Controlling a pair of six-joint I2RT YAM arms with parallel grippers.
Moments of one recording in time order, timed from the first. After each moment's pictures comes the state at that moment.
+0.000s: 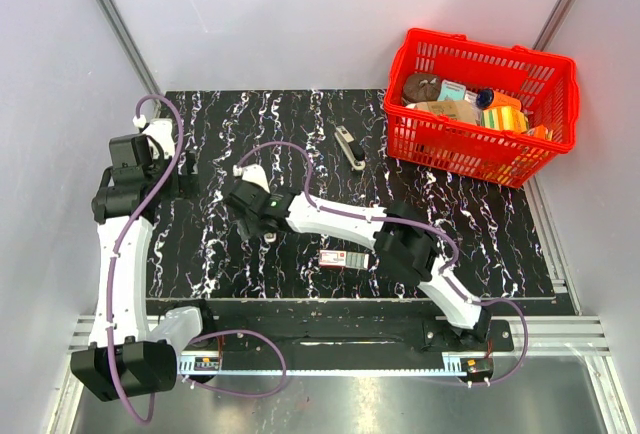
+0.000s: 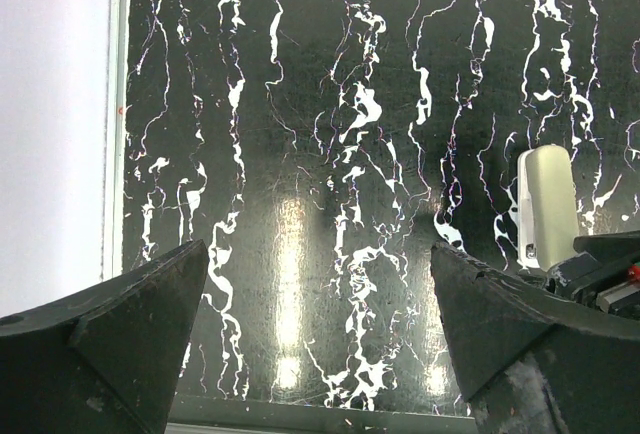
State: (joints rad) left arm 0.16 1.02 1.15 -0.85 0.05 0.12; right arm 1.15 2.27 1.98 -0.65 0.32 0.65
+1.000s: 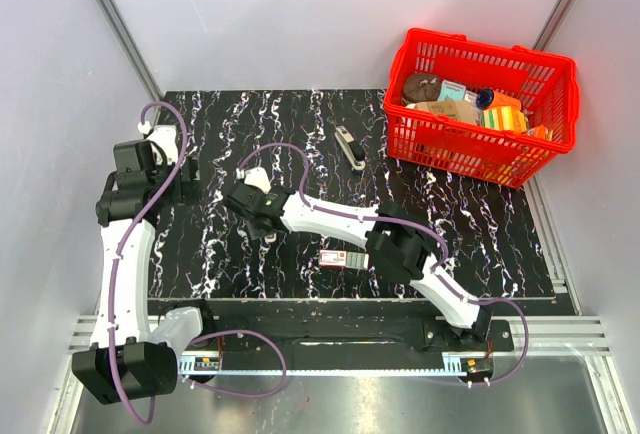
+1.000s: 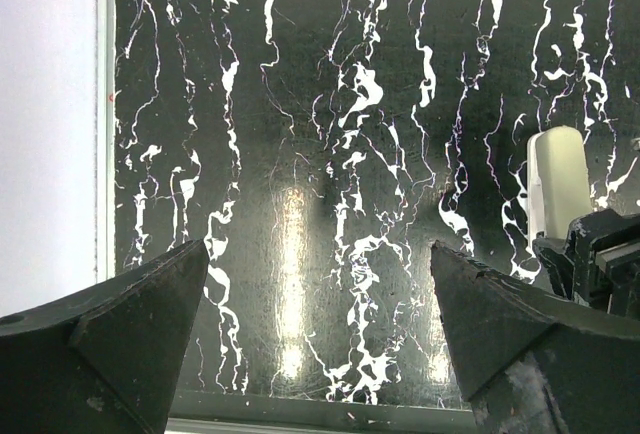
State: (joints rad) left arm 0.16 1.00 1.10 -0.84 0.05 0.14; right arm 1.15 2.35 2.07 -0.78 0.39 0.66
